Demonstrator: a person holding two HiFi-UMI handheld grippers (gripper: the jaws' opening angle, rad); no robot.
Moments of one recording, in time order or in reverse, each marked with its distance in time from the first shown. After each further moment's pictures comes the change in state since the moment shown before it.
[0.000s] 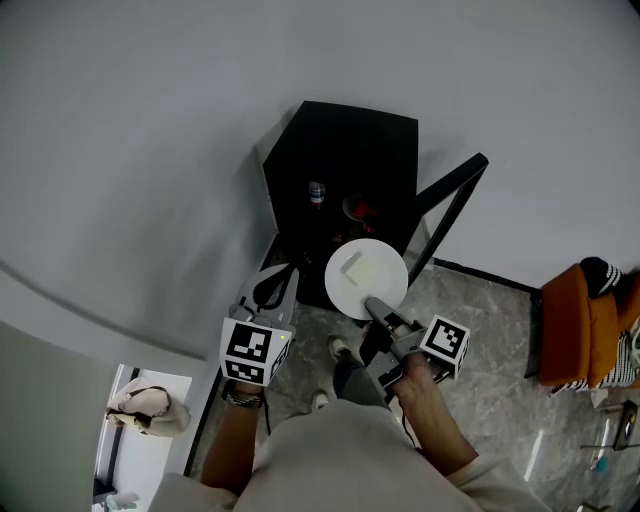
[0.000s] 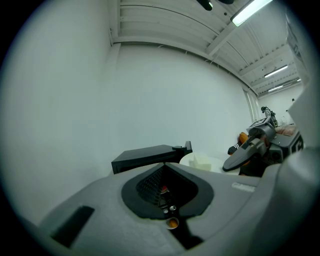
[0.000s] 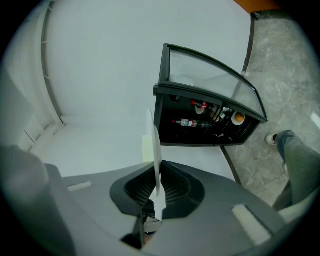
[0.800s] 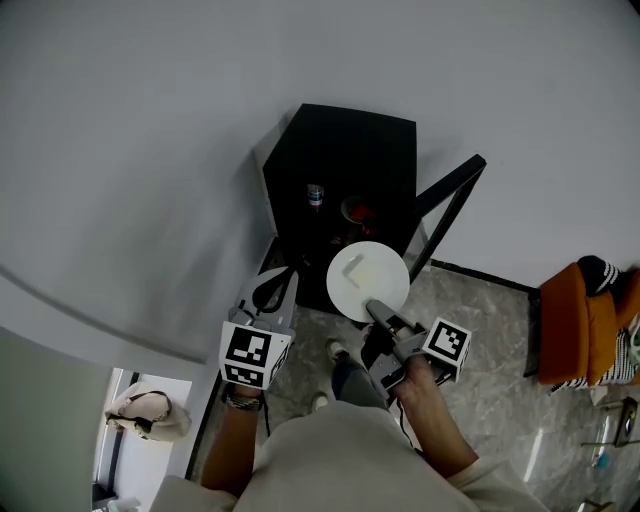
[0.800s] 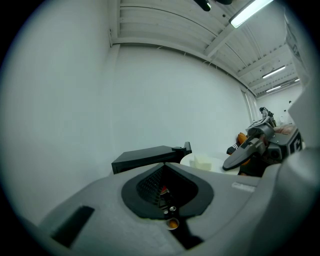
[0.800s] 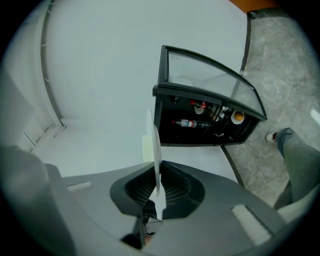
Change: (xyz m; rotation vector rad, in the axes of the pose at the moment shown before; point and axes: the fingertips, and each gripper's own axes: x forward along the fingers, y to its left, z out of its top) left arm -0.002 0.003 0.000 0.008 -0.013 -0.016; right arm 0.000 0.000 -0.001 0.024 -0.018 0.008
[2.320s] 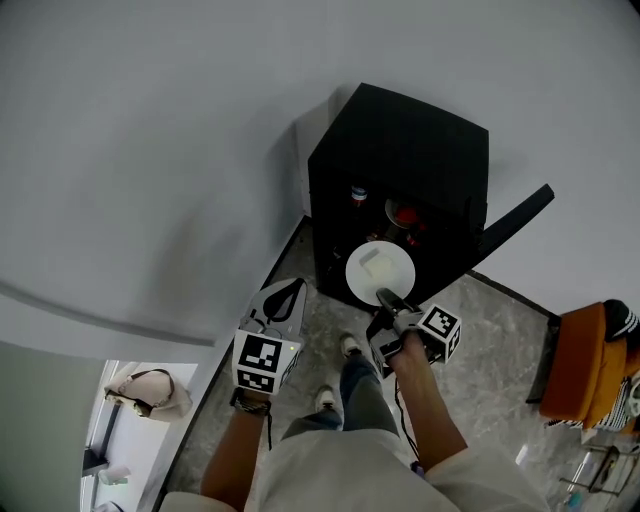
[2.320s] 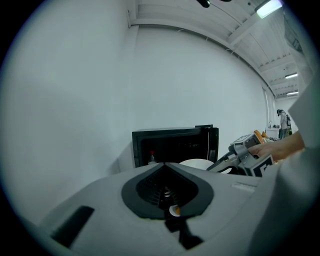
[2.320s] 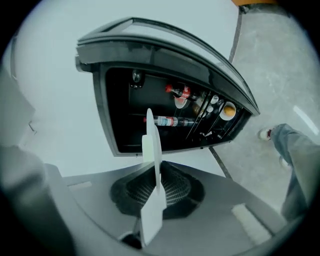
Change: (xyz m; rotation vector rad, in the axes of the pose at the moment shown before) left arm 0.028 0.073 -0.094 -0.133 0.150 0.123; right arm 0.143 -0.130 0.046 0.101 0.024 -0.208
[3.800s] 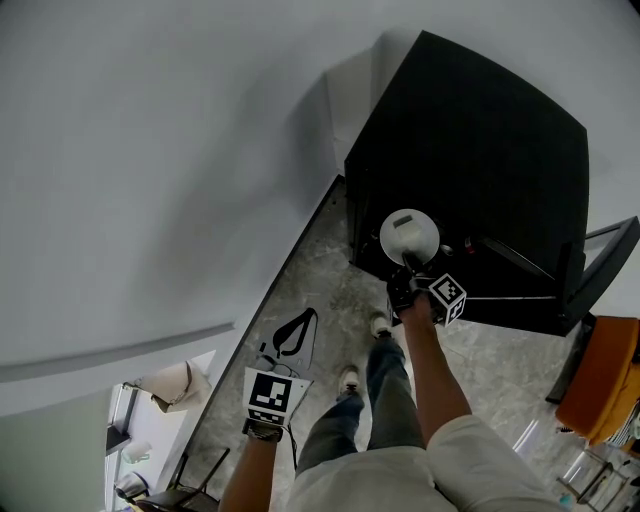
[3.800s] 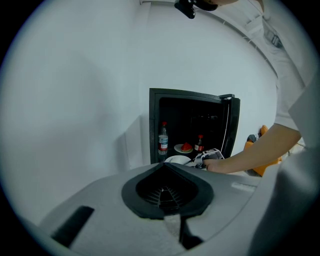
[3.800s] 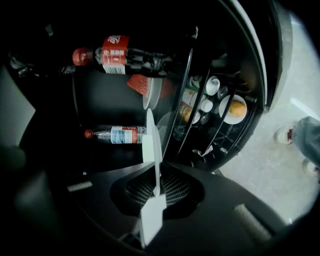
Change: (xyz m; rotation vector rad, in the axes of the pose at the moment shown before) left arm 0.040 0.057 -0.109 -0.095 0.176 0.042; right arm 0.214 -0.130 0.084 0.067 -0.130 -0.022
